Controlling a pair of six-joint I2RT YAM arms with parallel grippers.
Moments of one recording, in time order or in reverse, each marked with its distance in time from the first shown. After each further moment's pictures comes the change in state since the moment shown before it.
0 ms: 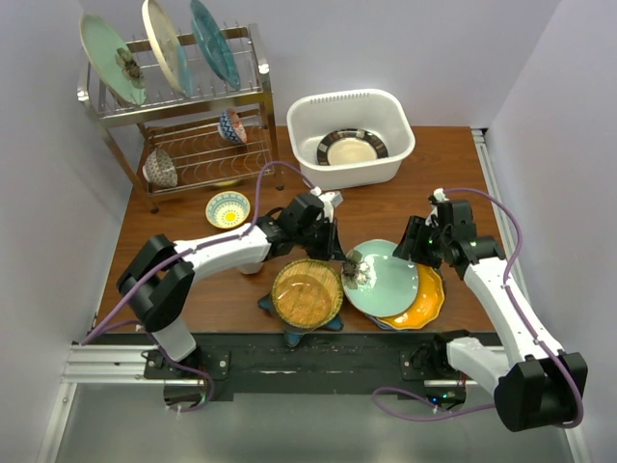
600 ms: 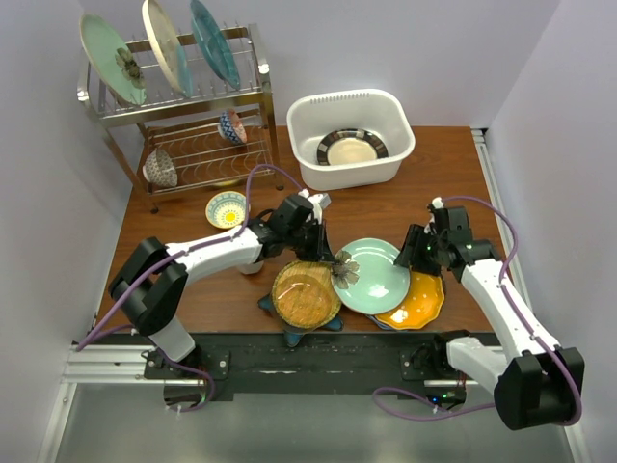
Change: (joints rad) left arm 0.045 -0.049 -0.074 -0.017 -0.015 0.004; right arm 0.000 0.010 -0.056 -0.003 0.019 0.023
